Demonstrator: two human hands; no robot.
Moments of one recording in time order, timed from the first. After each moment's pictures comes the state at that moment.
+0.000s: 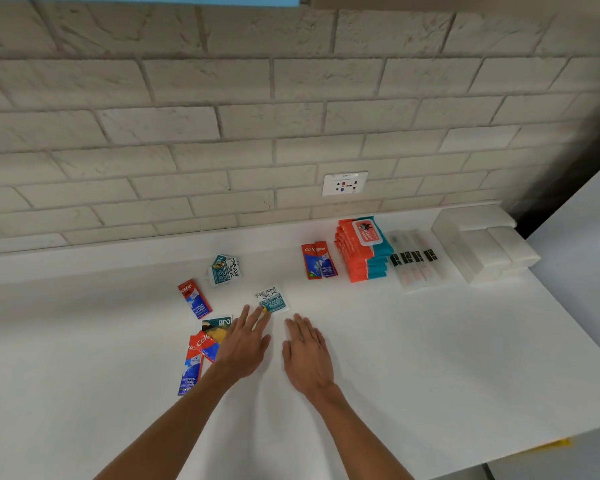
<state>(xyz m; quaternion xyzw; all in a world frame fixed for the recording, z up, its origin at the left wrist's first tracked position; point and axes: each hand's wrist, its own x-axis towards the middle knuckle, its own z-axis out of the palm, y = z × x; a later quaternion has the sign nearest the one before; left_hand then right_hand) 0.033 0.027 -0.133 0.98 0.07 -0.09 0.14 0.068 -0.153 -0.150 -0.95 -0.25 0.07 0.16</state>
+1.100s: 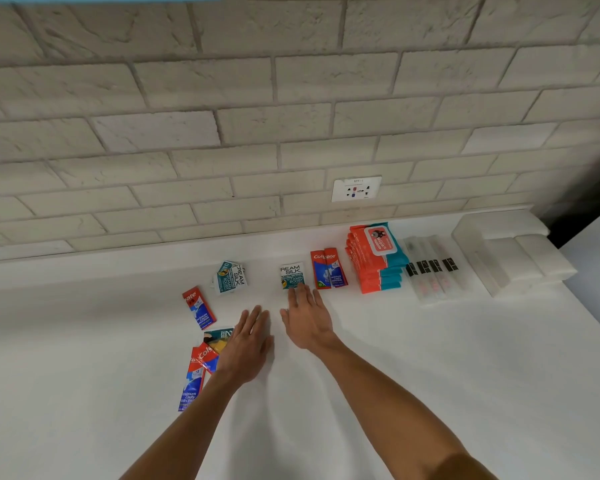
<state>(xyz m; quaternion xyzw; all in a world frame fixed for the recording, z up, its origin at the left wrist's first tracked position) 0.055 0.039 -0.146 0.97 0.13 -0.09 0.20 0.186 -0.104 -0.131 -0.93 -0.34 0.10 0.01</state>
